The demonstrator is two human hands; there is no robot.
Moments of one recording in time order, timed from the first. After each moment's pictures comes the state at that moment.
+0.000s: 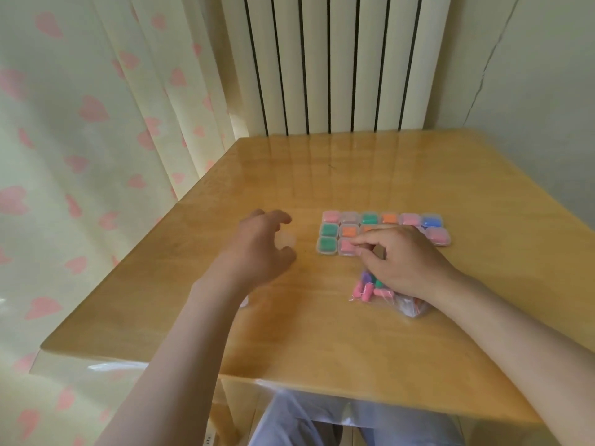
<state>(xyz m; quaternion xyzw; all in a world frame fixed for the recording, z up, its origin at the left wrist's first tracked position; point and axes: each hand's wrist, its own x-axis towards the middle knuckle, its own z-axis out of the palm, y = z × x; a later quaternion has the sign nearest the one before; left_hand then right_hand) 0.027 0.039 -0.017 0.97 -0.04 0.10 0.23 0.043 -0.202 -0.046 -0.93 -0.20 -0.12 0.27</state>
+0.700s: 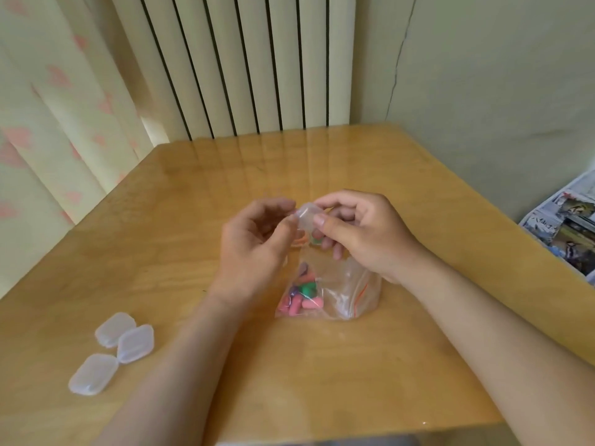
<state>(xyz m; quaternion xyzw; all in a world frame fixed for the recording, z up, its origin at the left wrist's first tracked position) 0.046 -0.067 -0.035 0.70 -0.16 0.16 0.67 0.048 -0.239 -0.026 -0.76 -0.16 -0.09 0.62</state>
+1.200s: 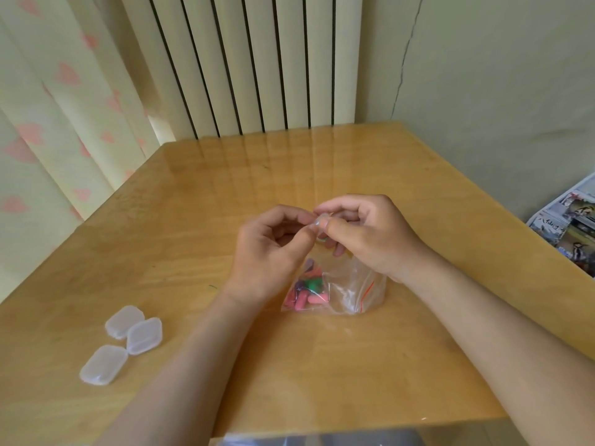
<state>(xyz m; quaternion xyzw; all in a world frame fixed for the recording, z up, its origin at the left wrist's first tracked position) 0.037 -0.074 -0.039 0.69 -0.20 0.13 0.68 0.046 -0.237 -0.029 -0.77 -0.14 -0.06 0.62</state>
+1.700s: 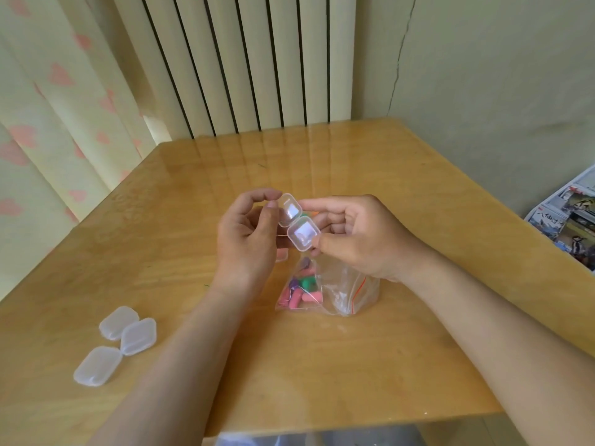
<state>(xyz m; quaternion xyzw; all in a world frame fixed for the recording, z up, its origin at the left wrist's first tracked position) 0.039 -0.069 -0.030 0.70 -0.06 0.13 0.70 0.038 -0.239 -0.028 -0.79 -0.19 -0.02 0.59</state>
